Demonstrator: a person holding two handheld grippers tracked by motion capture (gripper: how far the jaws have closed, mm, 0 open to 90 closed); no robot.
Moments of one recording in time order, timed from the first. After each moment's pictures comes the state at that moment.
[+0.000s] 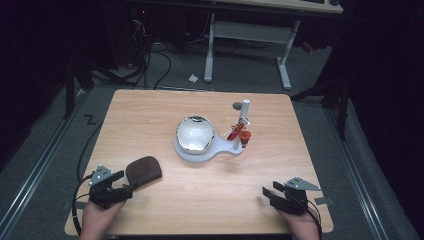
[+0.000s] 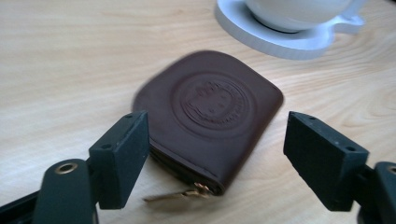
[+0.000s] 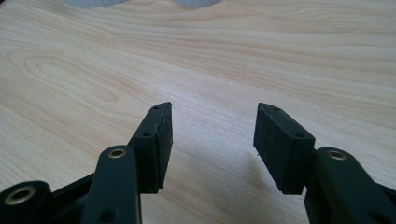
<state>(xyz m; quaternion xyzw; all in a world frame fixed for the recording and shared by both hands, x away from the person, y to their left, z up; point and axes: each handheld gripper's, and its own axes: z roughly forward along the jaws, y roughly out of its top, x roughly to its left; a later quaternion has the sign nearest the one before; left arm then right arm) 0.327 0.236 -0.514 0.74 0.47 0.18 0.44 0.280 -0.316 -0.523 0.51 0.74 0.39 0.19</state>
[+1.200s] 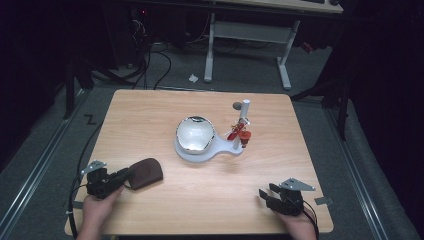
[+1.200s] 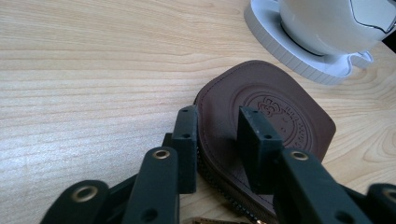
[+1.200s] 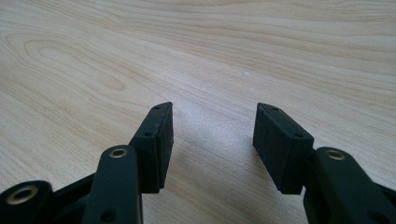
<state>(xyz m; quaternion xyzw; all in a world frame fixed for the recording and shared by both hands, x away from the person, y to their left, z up) 0.355 0.263 -0.538 0.68 0.54 0.10 0.48 0.281 -0.307 -0.529 0.51 0.75 0.37 0.19</state>
